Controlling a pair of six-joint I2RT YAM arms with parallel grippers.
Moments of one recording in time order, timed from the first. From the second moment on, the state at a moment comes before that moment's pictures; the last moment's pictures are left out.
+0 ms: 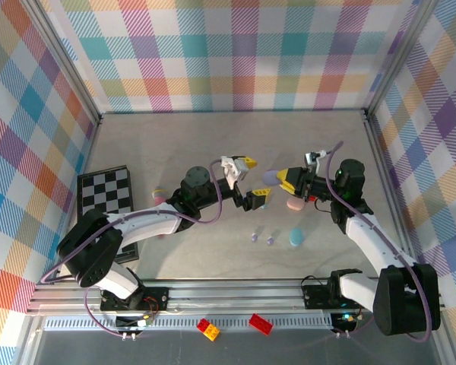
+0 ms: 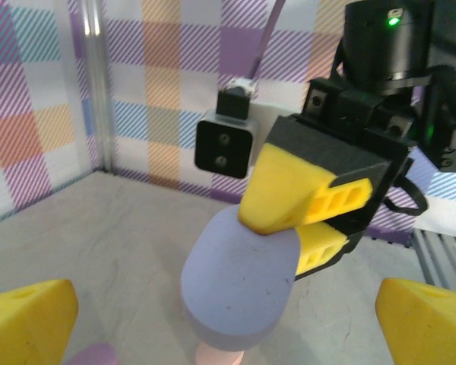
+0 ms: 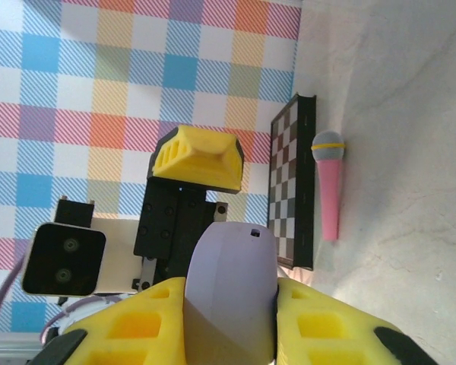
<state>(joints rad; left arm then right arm) -0.79 1.52 0.80 0.76 0.44 -0.06 0.10 1.10 0.56 0.40 -1.11 1.26</state>
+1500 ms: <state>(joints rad) -0.78 1.72 0.90 1.07 0.57 -0.11 0.09 1.18 0.52 0.88 -1.13 1.75</state>
